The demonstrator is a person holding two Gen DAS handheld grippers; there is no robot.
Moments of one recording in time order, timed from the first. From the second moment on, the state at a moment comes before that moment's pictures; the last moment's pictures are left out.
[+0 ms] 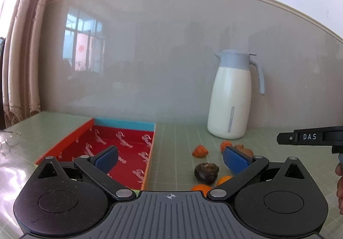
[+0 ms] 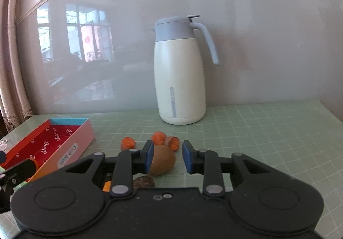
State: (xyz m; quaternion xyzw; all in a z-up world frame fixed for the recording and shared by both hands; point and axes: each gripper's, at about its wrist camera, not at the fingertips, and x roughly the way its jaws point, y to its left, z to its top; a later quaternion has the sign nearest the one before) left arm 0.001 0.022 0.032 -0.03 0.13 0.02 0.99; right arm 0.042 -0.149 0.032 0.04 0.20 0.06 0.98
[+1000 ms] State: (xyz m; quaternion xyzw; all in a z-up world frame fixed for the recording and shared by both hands) left arm 0.045 -0.038 -0.003 0.02 0.24 0.00 0.97; right arm 0.023 -0.240 0.025 0.07 0.20 -0.04 0.98
